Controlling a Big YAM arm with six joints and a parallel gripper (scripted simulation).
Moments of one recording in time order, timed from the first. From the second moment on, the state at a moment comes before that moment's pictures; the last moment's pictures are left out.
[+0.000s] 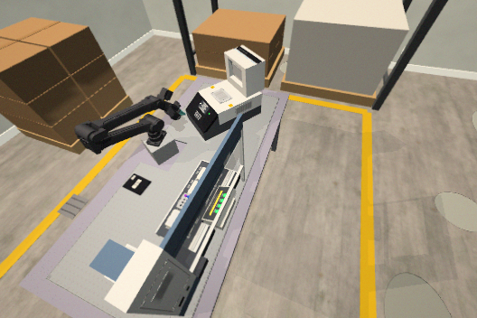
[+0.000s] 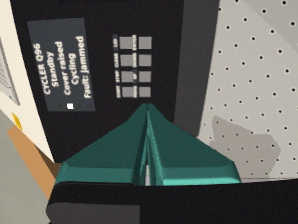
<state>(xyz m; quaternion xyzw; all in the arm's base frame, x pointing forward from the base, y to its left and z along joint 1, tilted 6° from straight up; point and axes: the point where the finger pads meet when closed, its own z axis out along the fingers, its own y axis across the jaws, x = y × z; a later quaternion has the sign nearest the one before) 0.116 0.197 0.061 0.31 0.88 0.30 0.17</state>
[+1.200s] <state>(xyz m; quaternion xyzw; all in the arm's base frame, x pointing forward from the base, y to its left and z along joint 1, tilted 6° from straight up) 0.116 0.196 0.060 0.31 0.88 0.30 0.17</state>
